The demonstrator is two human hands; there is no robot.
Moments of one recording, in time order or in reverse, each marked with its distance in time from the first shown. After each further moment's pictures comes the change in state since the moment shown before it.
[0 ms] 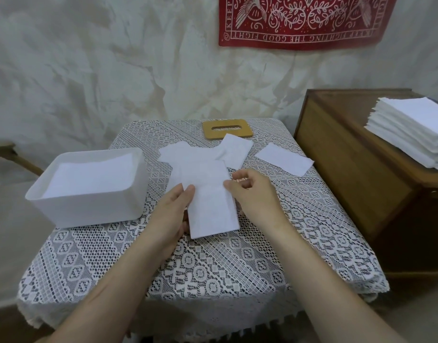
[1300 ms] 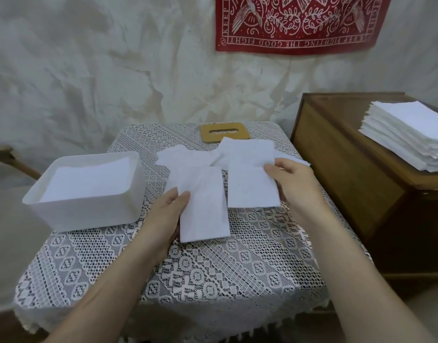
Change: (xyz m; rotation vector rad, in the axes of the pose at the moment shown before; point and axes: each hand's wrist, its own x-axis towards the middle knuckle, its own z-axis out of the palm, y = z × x) left_hand 0.001 -0.001 -0.010 0.099 0.027 -0.004; right_hand 0.004 -0.014 -0.068 0.284 0.058 0.019
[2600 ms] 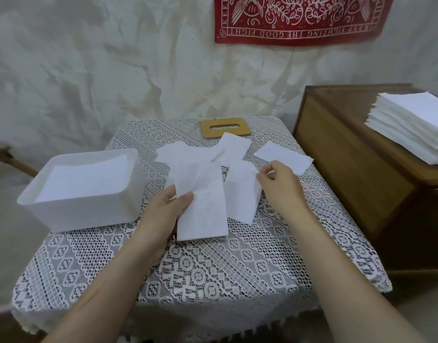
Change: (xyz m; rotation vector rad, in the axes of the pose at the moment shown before) left_hand 0.004 0.001 -0.005 0.031 -0.027 0.031; right_hand 0.031 0.043 0.011 -0.611 0.109 -0.091
